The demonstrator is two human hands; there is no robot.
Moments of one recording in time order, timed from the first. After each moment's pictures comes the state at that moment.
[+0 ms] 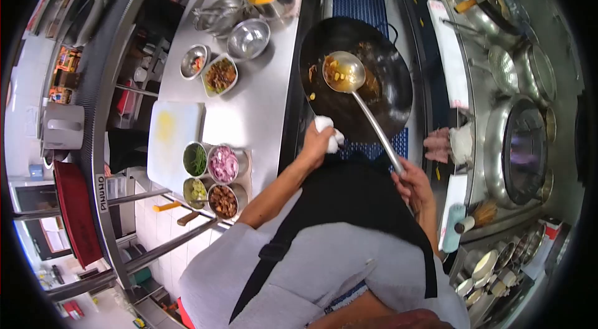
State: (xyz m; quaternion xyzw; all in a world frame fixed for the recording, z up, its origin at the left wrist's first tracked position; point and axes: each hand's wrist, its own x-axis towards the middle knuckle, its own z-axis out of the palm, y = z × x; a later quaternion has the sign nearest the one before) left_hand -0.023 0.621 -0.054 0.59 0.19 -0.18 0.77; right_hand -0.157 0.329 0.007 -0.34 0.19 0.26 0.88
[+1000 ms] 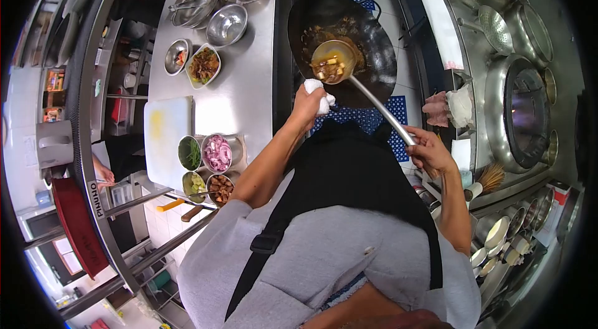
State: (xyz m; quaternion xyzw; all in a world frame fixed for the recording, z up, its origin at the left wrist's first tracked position) left_hand 0.014 0.619 -0.051 0.62 0.18 -0.24 0.72; right_hand -0.157 0.287 0.020 -0.54 0.19 0.30 0.76
